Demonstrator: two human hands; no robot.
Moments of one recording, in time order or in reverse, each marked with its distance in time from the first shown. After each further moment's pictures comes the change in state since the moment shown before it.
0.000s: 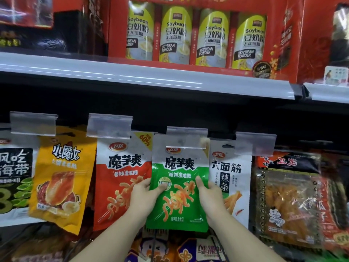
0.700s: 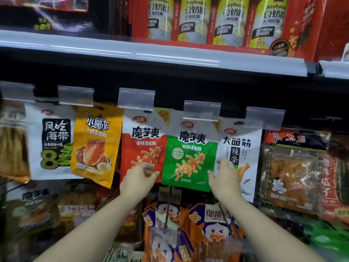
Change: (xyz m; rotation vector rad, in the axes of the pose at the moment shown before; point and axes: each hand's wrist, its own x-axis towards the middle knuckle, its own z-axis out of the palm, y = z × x) left_hand -0.054 -0.012 -0.059 0.788 0.250 0.176; right_hand -0.041 0.016 -0.020 -0.736 0.100 -0.354
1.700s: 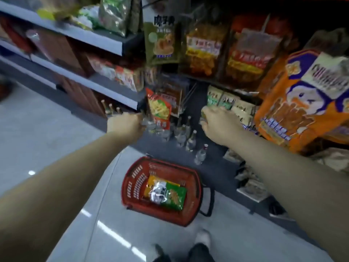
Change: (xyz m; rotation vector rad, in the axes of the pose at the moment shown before) left_hand -0.245 -0.364 -0.193 0.944 -0.478 -0.300; right_hand -0.311 -0.142 0.244 -0.359 -0.856 -0.679
